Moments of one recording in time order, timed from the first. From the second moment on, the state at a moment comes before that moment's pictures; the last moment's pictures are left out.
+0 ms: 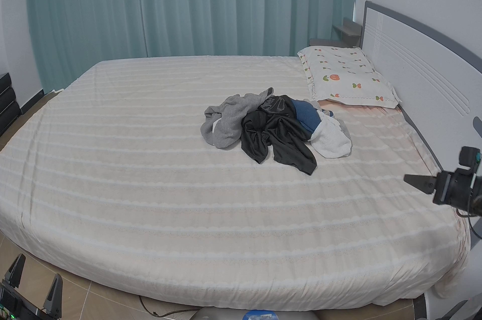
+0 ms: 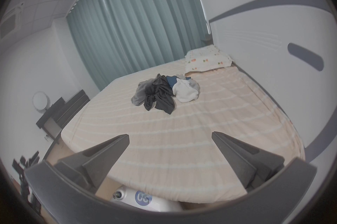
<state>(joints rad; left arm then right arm) 0.00 0.02 -0.02 0.00 -0.01 0.01 0.11 1.31 -0.53 -0.33 0.10 0.28</state>
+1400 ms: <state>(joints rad) 0.00 0.02 -0.02 0.00 -0.01 0.01 0.29 2.78 -2.00 -0.24 -0.09 0.78</state>
